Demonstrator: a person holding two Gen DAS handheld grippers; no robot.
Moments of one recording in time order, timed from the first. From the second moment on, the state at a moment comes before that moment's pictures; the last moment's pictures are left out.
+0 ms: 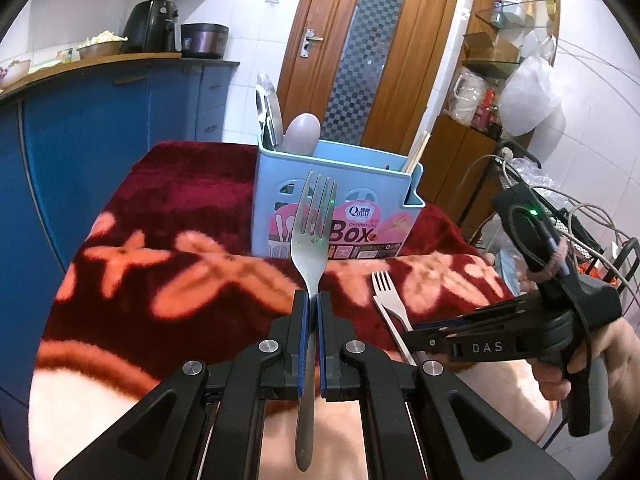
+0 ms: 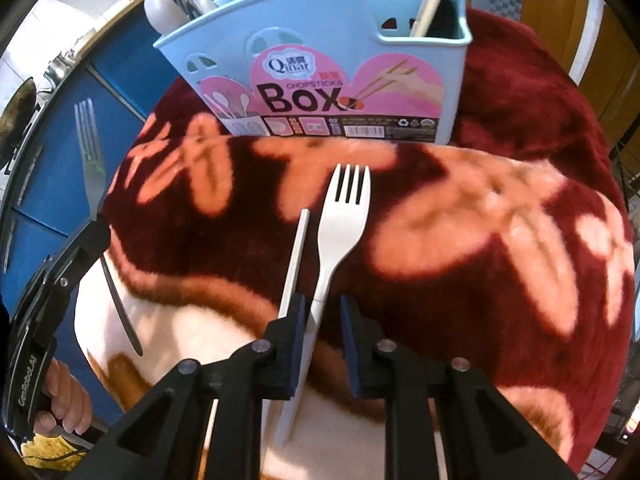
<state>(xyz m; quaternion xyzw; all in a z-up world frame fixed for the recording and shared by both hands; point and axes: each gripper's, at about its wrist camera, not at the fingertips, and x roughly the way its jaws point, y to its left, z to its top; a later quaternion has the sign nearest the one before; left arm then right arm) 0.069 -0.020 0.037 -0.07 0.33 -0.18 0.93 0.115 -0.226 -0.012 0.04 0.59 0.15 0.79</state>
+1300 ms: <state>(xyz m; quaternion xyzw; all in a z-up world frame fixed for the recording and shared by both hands) 0.125 -0.052 0.141 -0.11 0.14 -0.20 0.96 0.109 -0.264 0.084 0.15 0.27 0.20 0.93</state>
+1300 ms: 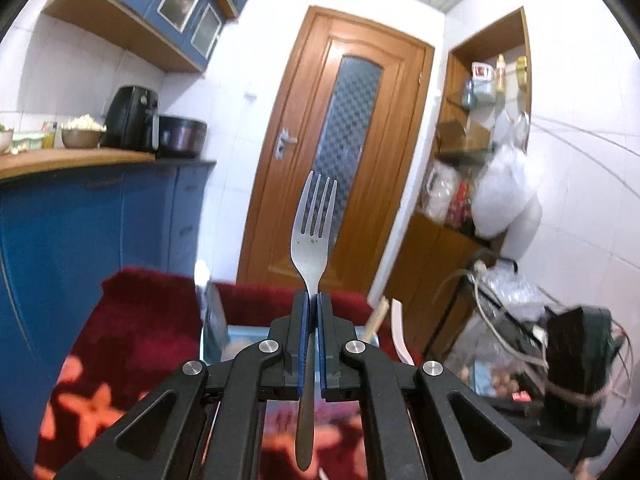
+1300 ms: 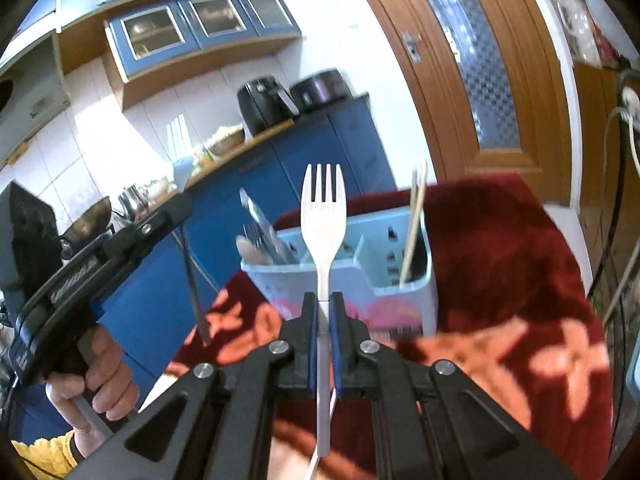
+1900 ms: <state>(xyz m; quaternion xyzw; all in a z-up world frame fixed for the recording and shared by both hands) 0.183 -0.078 0.117 -0.06 0.06 -0.14 0.99 0.173 -0.270 0.085 0.12 0.15 0.17 0.97</state>
